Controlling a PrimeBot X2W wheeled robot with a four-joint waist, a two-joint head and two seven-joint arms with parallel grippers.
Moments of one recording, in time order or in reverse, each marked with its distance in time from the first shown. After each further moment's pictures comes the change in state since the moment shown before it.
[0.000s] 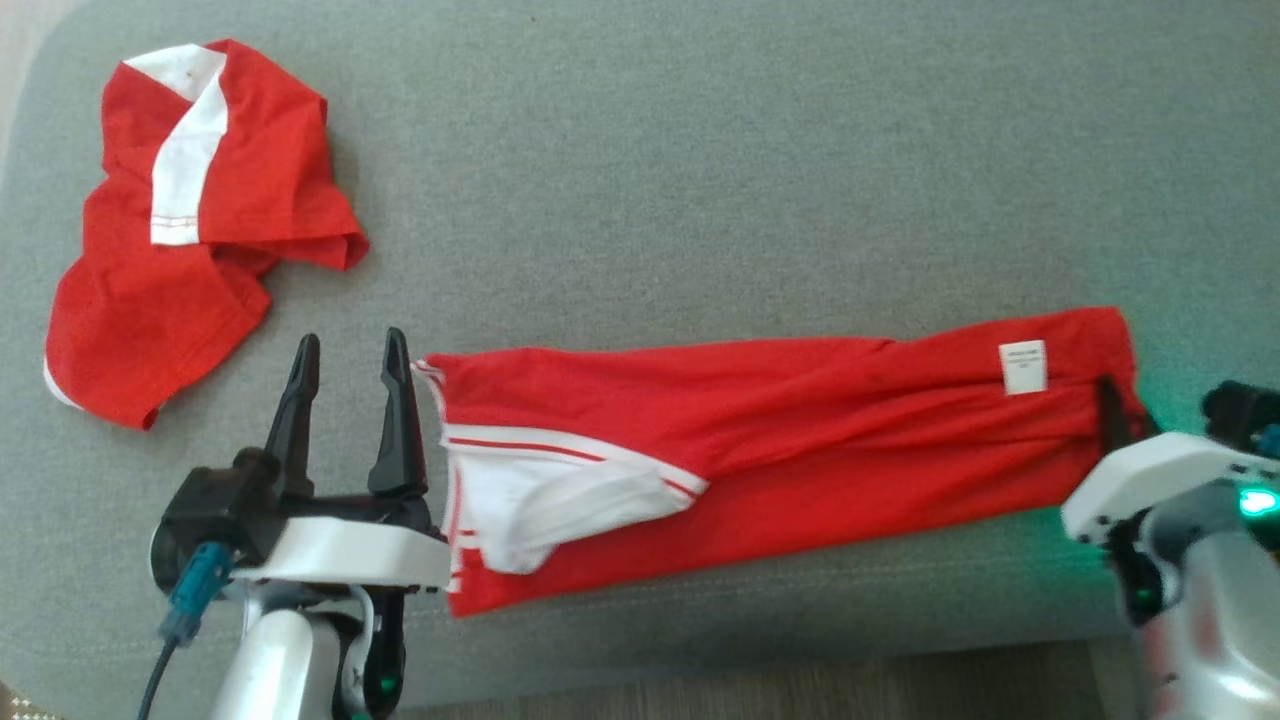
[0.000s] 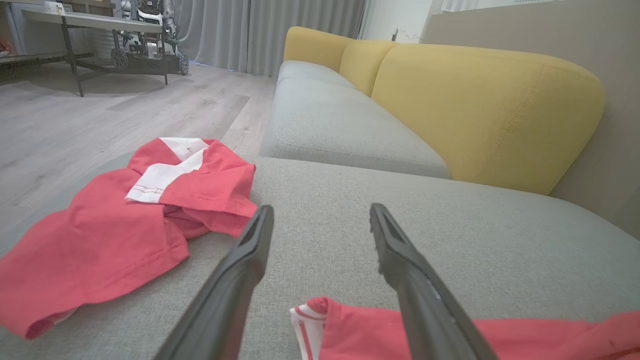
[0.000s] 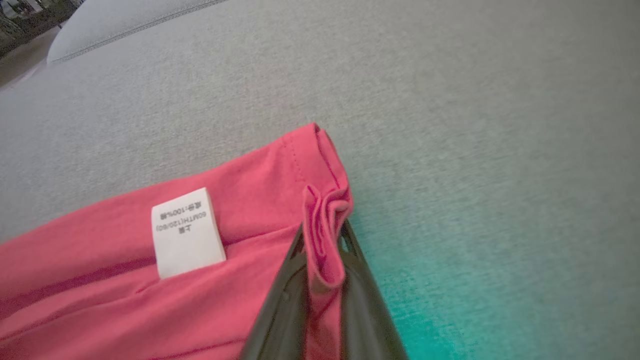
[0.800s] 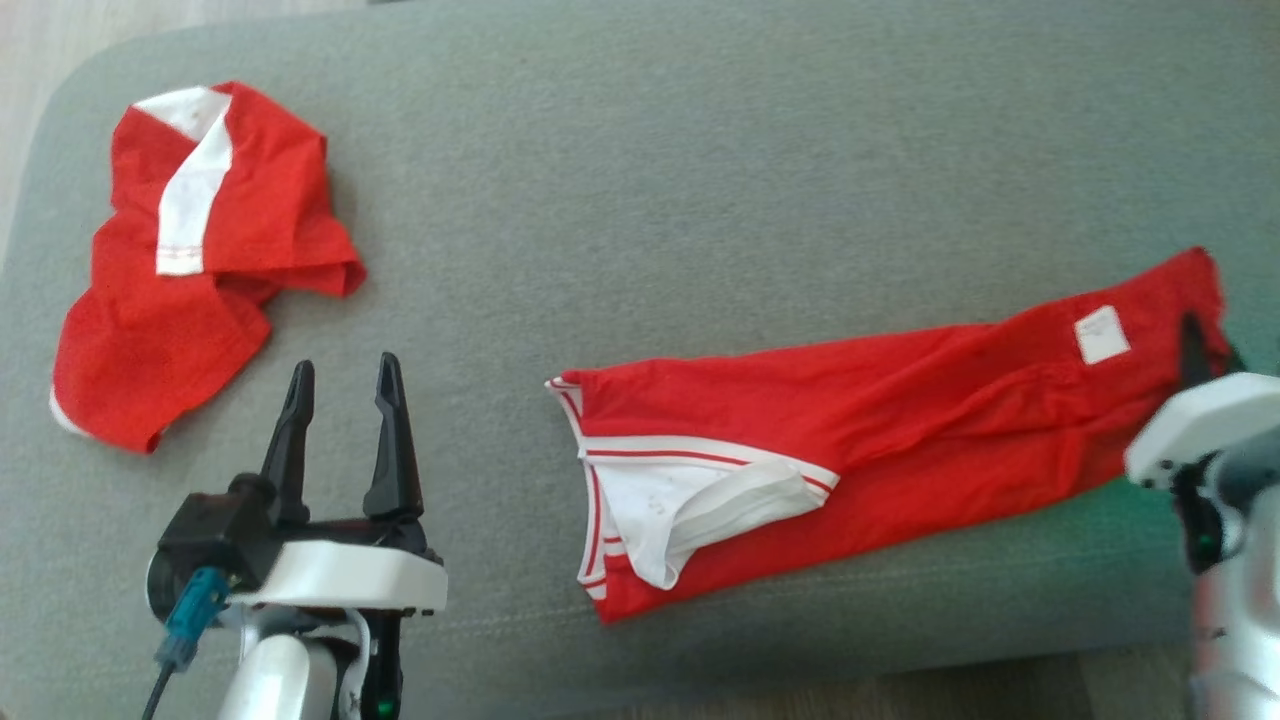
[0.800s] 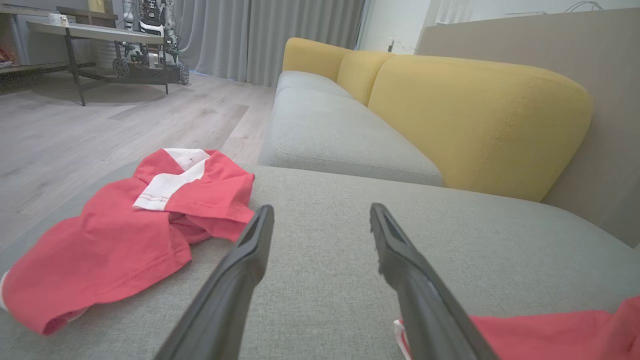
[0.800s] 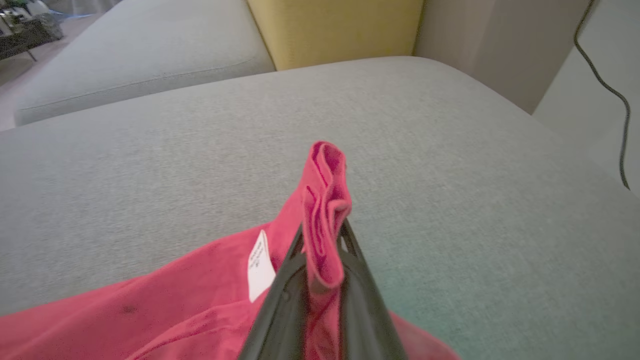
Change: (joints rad) left arm 0.044 0.000 0.006 -0.019 -0.002 0.009 0.000; right arm -0.060 -0.055 -0.079 -0.075 -0.108 0.000 0.054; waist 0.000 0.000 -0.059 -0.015
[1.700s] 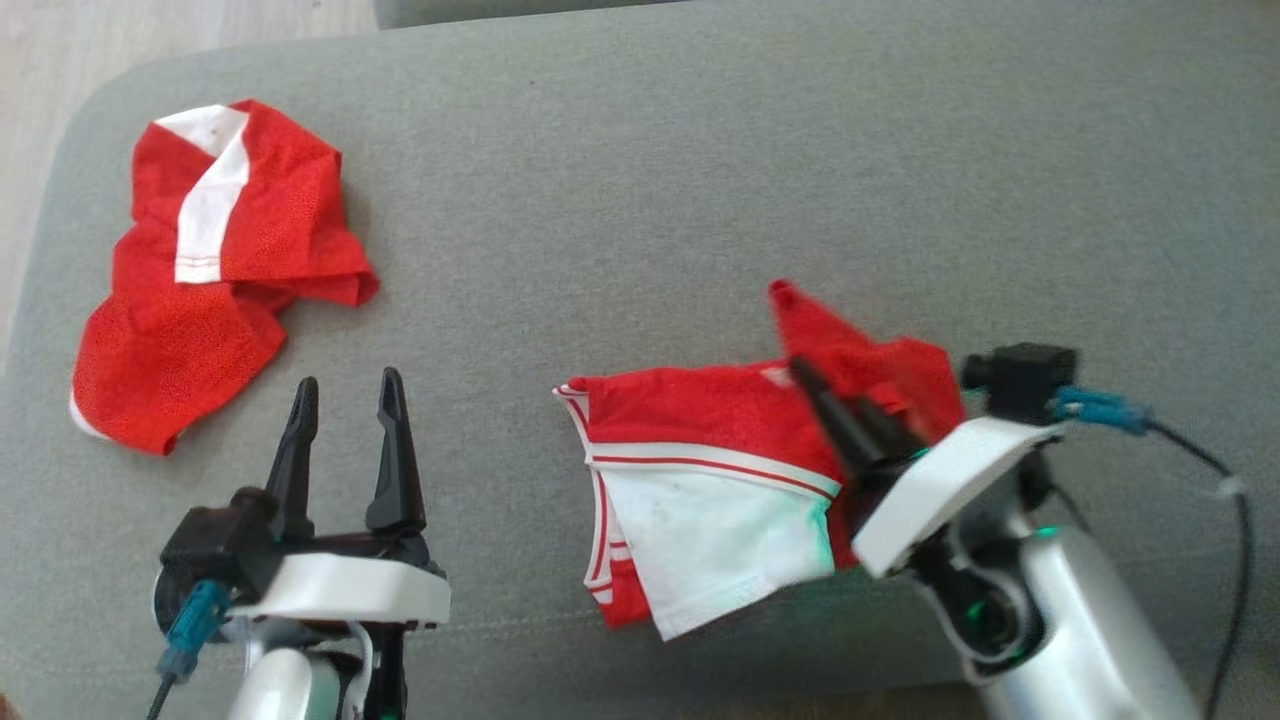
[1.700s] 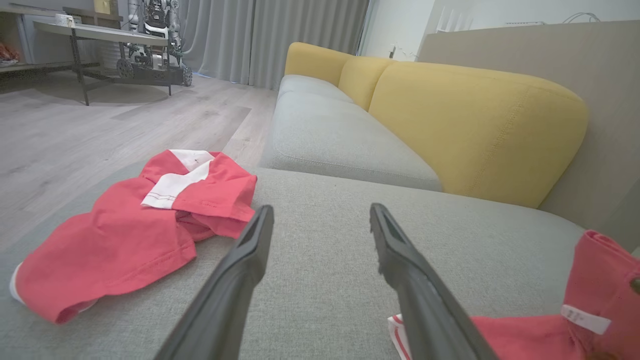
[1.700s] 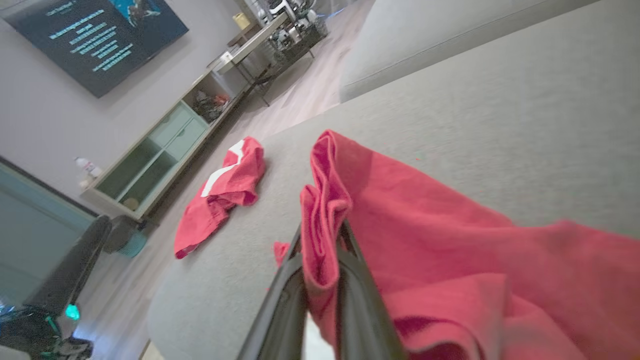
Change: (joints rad) left arm 0.025 0.000 -0.004 -0.005 -0.018 0.010 0.000; right arm 0.210 0.050 0.660 -0.469 0.658 0.000 0.238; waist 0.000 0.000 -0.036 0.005
